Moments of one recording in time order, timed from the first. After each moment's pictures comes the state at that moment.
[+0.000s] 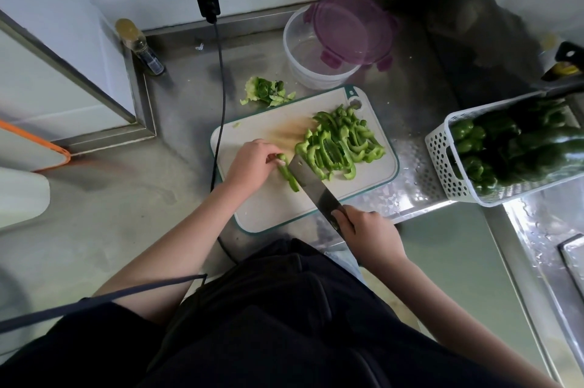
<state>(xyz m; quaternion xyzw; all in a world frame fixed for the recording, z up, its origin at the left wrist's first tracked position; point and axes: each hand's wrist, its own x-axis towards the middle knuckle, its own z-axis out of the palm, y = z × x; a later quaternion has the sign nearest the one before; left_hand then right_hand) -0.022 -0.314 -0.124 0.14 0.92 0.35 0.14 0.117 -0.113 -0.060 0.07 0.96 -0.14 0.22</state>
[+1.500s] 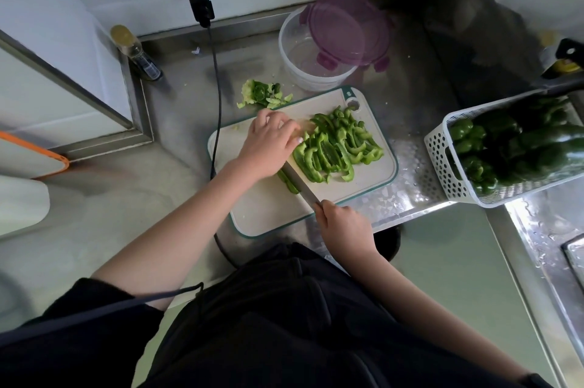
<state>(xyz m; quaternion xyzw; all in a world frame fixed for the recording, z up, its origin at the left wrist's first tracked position) -0.053 -0.285 -0.100 0.24 0.95 0.16 0.15 0.101 -0.142 -0.079 0.07 0.97 -0.14 0.21</state>
